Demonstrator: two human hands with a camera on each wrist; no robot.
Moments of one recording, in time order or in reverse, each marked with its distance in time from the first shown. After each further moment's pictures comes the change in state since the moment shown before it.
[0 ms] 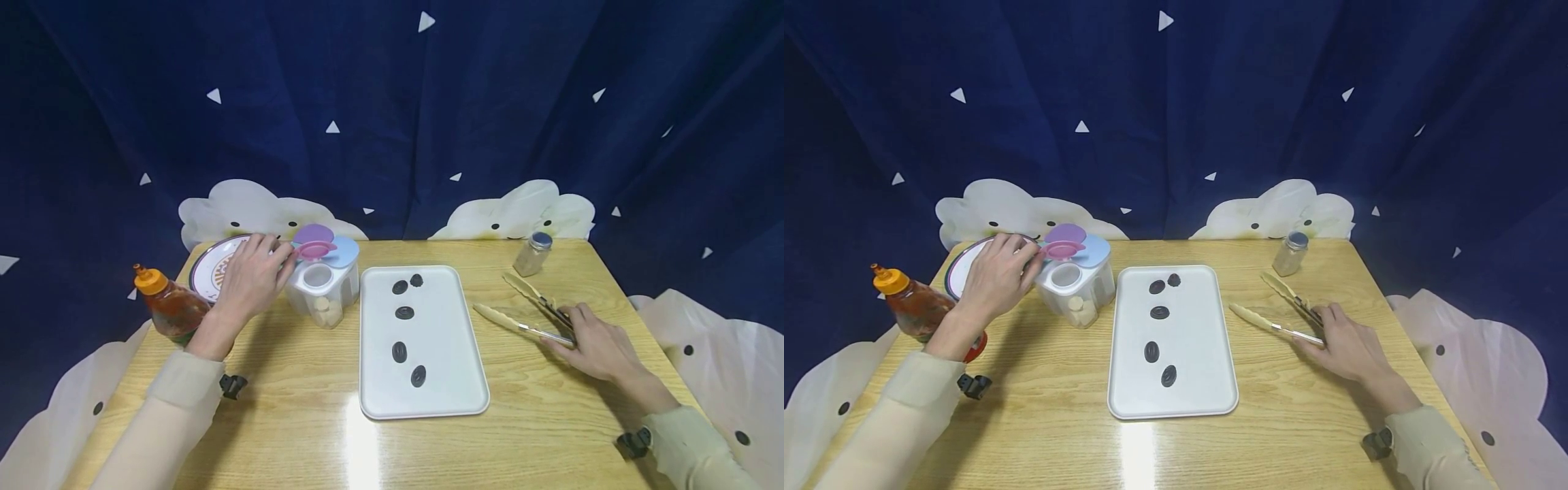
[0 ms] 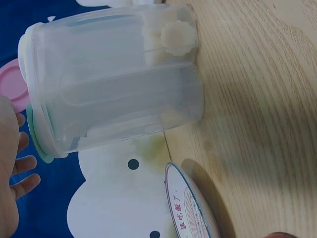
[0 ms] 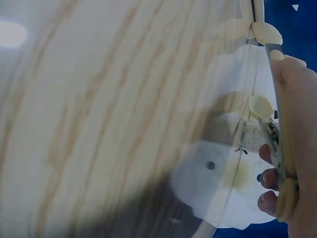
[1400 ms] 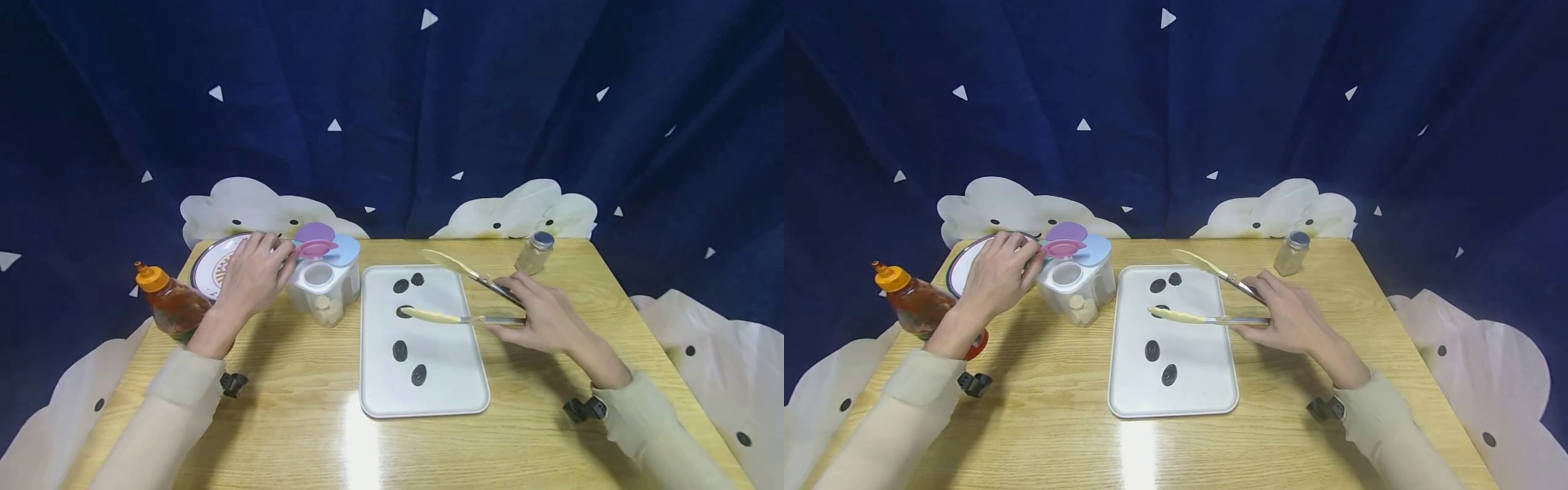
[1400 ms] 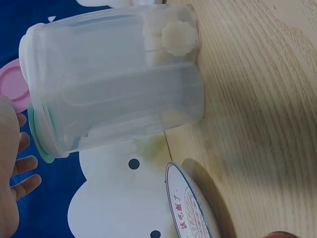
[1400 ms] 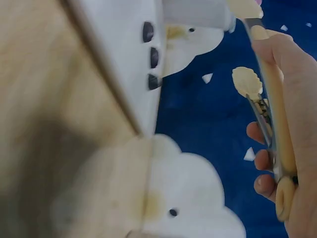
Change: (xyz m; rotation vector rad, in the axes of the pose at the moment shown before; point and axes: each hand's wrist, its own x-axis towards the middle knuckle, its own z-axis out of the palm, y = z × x) left_hand 0.000 -0.001 0.000 -0.001 0.000 0.001; right_hand 0.057 -0.107 -0.054 0.175 0.285 -0.398
